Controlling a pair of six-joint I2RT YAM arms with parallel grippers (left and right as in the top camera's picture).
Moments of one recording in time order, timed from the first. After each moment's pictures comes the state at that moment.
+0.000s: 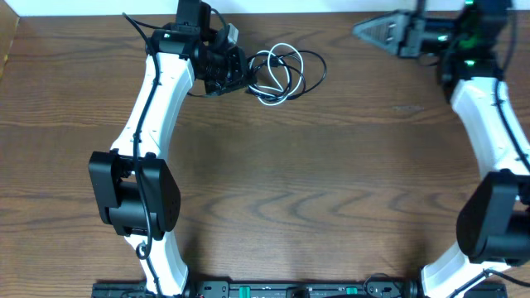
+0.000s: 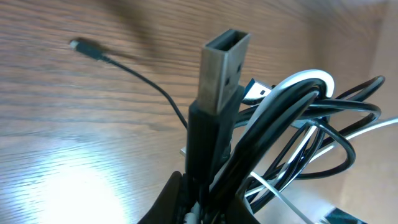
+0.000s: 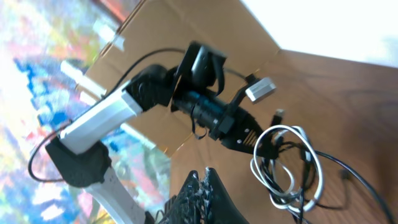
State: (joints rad) left arm -0.15 2.00 1.82 -1.00 0.57 -0.38; right arm -0.05 1.83 1.50 0.38 -1.51 0.84
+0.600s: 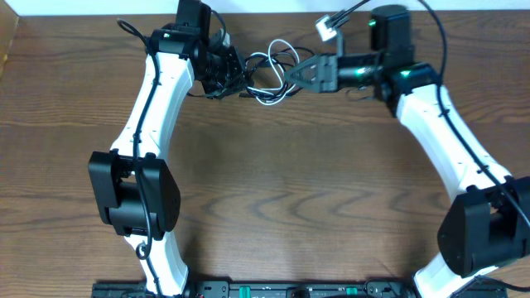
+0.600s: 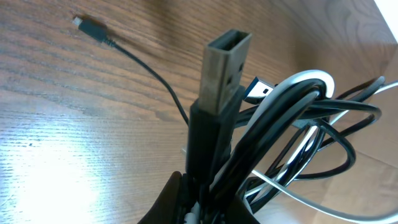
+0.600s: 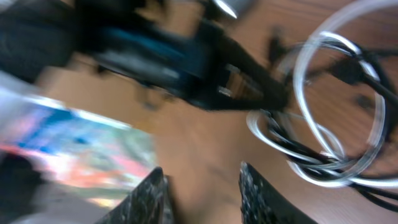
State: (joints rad) left arm -0.15 2.00 1.82 -1.02 0.54 -0.58; right arm 0.28 1.80 1.49 -0.32 -1.08 0.40
